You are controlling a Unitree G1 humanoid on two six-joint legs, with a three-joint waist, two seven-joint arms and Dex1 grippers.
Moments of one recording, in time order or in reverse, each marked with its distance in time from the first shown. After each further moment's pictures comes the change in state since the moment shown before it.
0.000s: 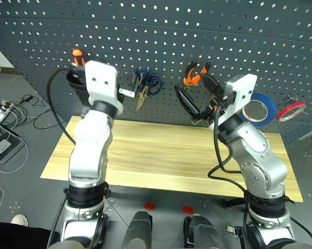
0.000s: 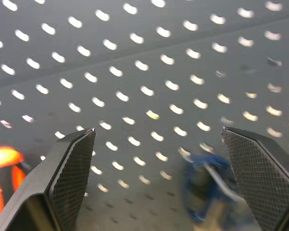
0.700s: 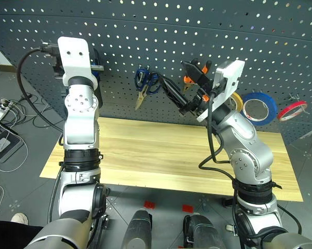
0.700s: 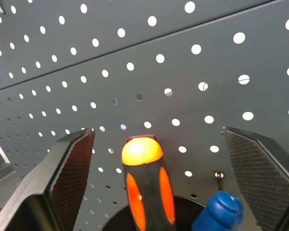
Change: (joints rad) left arm -0.349 0.063 0.155 0.512 0.162 -0.122 0.249; right arm -0.185 0.114 0.008 0.137 0.091 -0.034 0.118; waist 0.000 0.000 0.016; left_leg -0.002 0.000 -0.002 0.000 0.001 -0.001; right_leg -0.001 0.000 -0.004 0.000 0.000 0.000
